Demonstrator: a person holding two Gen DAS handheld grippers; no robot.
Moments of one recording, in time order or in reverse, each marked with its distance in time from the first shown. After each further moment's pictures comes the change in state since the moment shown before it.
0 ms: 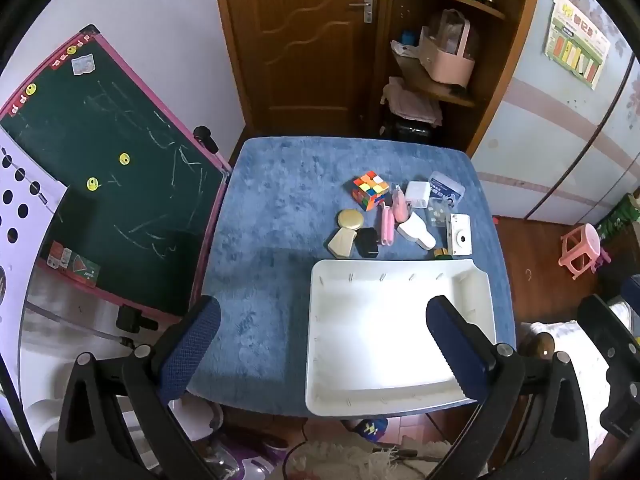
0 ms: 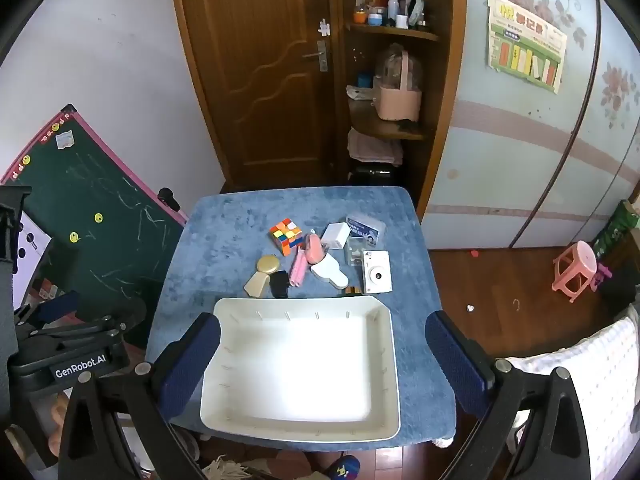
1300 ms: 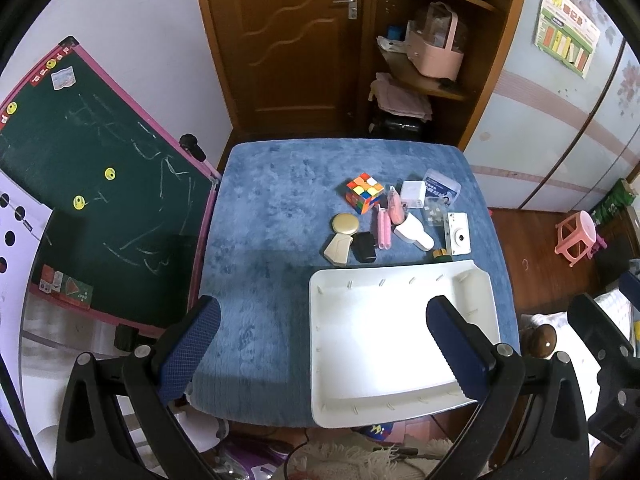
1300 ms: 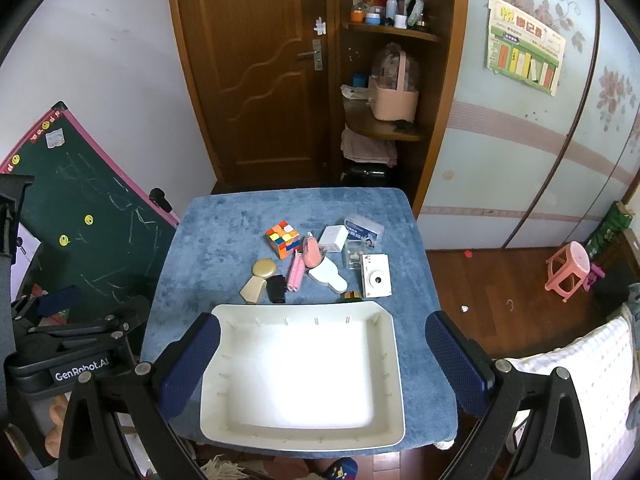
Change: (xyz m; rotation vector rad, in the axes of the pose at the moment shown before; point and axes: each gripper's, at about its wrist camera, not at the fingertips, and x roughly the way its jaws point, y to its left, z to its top) left arm 0.011 -0.008 0.010 0.032 0.007 -0.021; right arm 0.013 0.012 0.005 -0.008 0.005 -0.038
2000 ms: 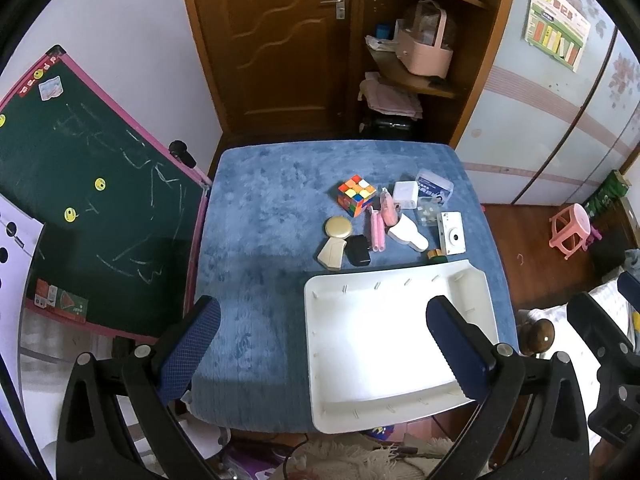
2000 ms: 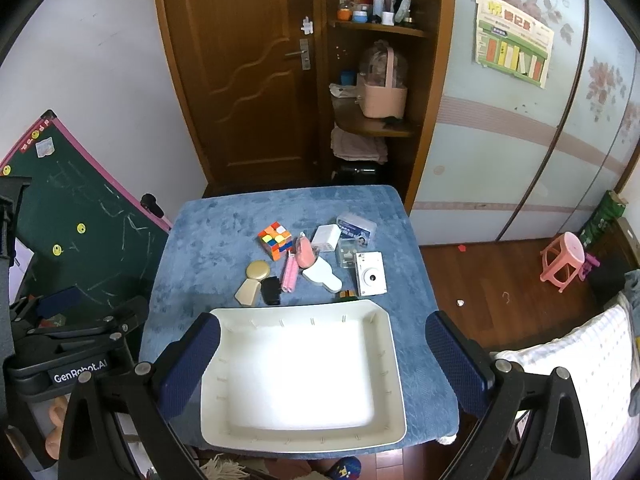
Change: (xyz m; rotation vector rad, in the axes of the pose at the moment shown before) left arm 0.004 -0.001 0.008 0.036 0.001 -0.026; right arm 0.000 0.001 0.000 0.039 0.001 -0.030
